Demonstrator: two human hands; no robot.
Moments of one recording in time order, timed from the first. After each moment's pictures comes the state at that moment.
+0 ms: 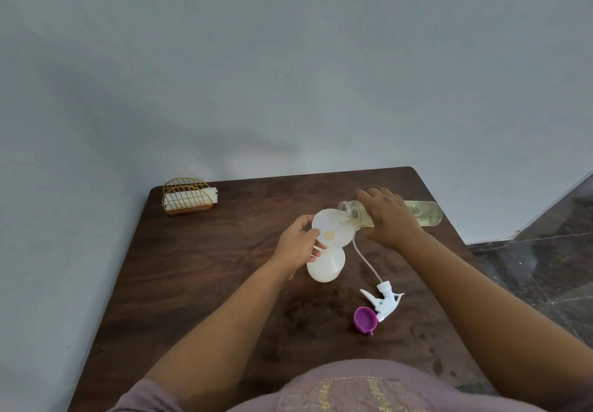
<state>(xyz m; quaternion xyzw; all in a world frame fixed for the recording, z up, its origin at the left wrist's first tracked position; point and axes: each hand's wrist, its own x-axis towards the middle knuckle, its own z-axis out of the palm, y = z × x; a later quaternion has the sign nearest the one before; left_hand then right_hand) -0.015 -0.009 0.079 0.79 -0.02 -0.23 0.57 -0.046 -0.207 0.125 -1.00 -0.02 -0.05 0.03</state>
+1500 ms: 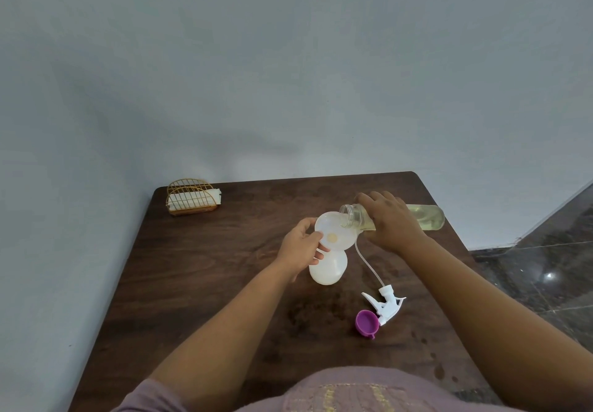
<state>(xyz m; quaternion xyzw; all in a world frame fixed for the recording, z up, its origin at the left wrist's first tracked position) -0.017 -0.007 0.081 0.78 -0.03 -0.23 0.58 -0.050 -0.201 0.129 -1.00 -0.02 -0.05 0.04</state>
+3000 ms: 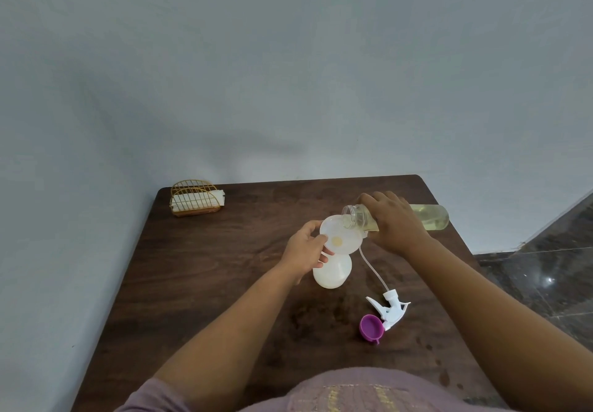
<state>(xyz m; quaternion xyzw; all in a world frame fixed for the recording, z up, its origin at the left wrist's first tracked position) -0.013 -0.006 0.078 0.78 -0.03 -0.24 0.57 -0.042 -0.200 0.128 -1.00 -0.03 -0.07 0.02</state>
